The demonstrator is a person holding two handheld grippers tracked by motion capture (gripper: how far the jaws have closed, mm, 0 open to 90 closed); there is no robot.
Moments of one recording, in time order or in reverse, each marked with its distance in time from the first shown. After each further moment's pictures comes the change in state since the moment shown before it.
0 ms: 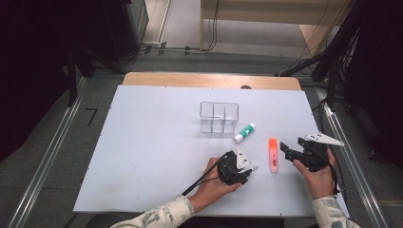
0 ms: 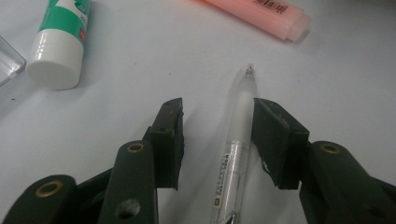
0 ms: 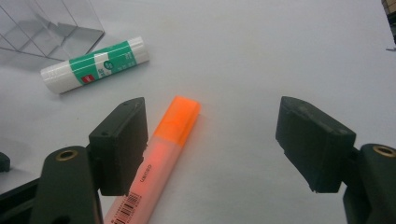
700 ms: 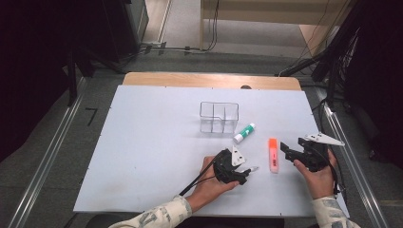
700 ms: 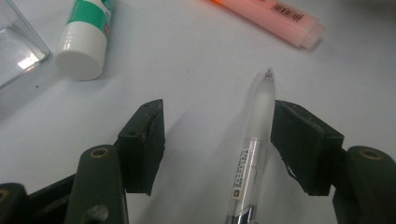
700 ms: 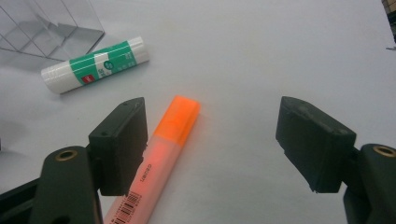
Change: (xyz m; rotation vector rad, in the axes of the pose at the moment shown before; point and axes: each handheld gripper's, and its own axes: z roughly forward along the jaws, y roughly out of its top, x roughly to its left) left arm 0.007 -0.003 -0.005 -0.018 0.016 -0.049; right arm 0.000 0.000 0.000 0.002 0.002 0.006
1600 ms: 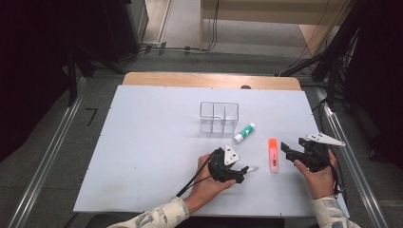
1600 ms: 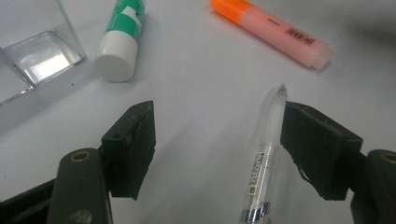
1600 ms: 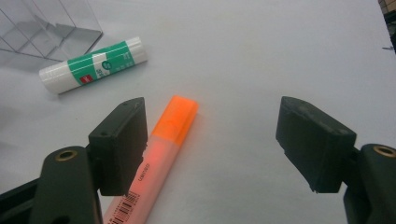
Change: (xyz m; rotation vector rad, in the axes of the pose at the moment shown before) left arm 0.007 -0.006 -0.010 -0.076 0.031 -0.072; right arm -0.001 0.000 -0.001 -0.001 -0.005 0.003
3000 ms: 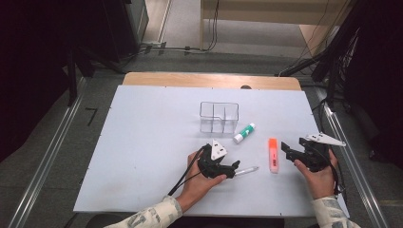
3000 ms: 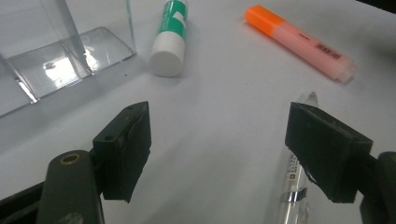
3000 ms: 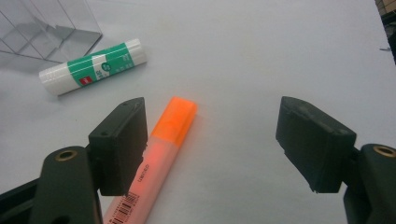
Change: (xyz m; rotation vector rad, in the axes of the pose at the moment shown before) left arm 0.022 -0.006 -0.017 -0.050 0.035 -0.079; right arm 0.000 0.000 -0.001 -0.006 -0.003 -0.001
